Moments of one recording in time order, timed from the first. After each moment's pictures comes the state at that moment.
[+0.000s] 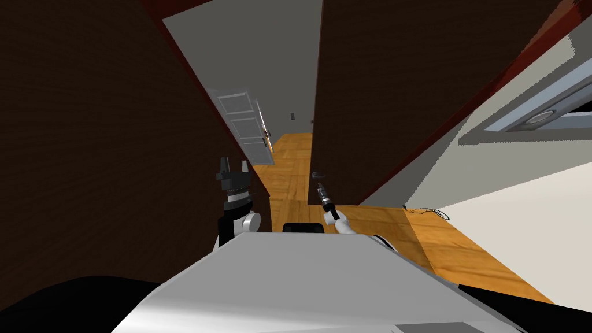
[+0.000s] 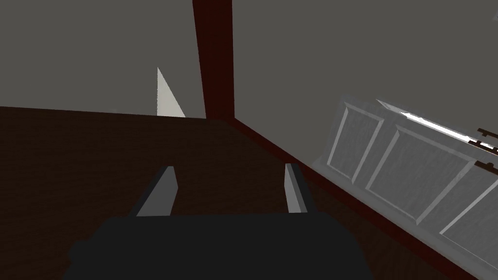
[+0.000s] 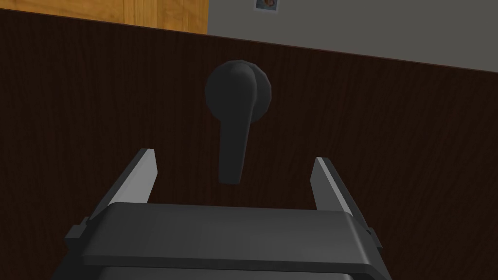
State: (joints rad) arm -0.23 -0.05 0.04 -0.52 0.07 -0.81 -0.06
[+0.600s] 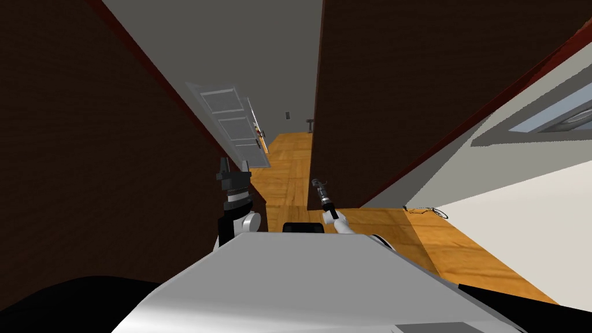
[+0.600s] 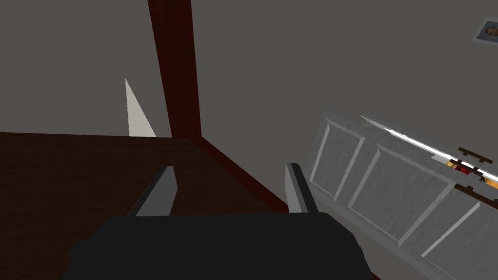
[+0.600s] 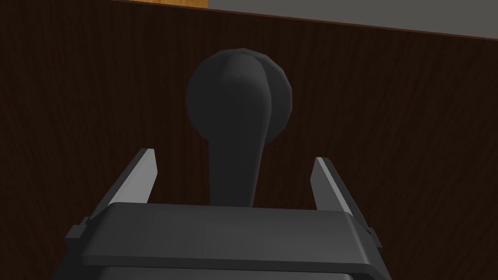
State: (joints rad) arm -0.23 -0.04 0.04 -0.52 0.02 -0.82 -0.04
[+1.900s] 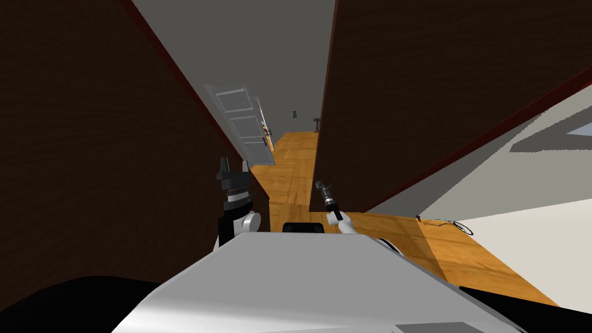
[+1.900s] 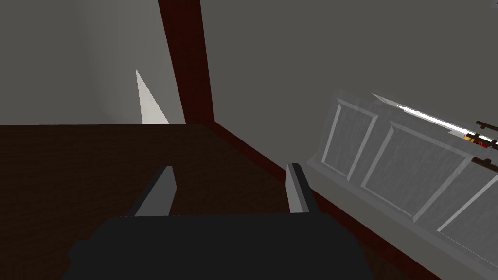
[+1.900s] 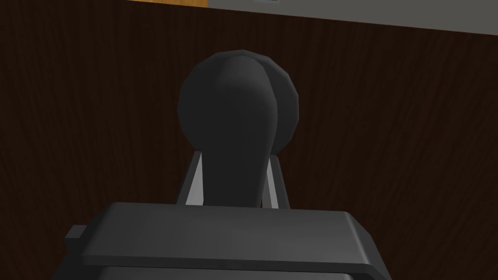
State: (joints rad) arm -0.19 -0.09 0.04 -0.57 0.02 -0.82 -0.09
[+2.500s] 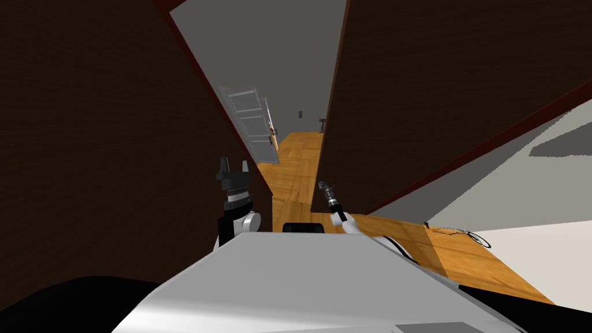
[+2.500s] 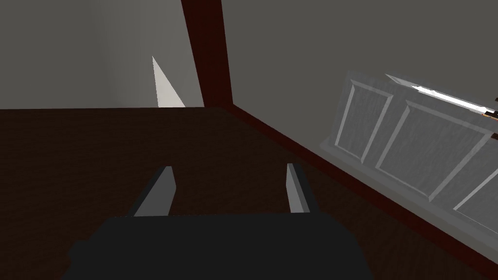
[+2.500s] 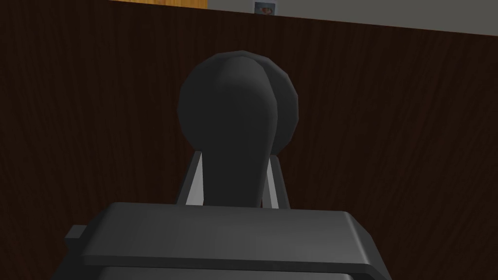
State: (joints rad) arm -0.22 -0.14 0.03 -0.50 0.01 -0.87 -0.14
